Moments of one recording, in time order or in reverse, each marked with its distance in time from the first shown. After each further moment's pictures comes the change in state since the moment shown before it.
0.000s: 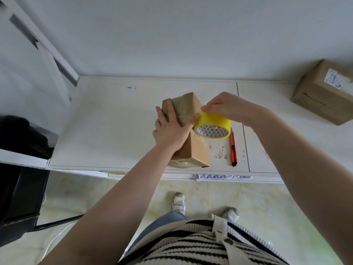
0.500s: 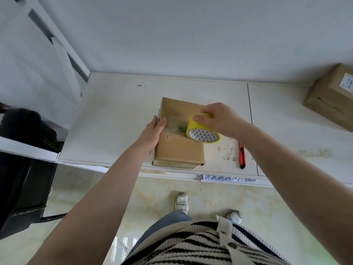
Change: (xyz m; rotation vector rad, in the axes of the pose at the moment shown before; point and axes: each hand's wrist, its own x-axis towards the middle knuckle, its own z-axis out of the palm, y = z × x) left_hand 0.019 -0.086 -0.038 -0.630 -0.180 -0.219; right_hand 0.011 -0.015 0.050 -0.110 0.134 -0.044
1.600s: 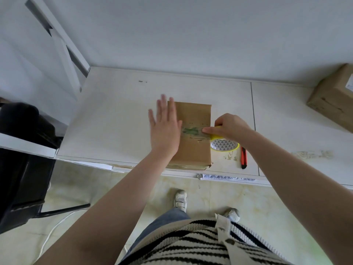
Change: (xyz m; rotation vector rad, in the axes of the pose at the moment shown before) left_hand -0.003 0.001 0.045 1.049 0.455 0.523; right_hand 0.024 0.065 0.026 -0.244 -0.071 0.253
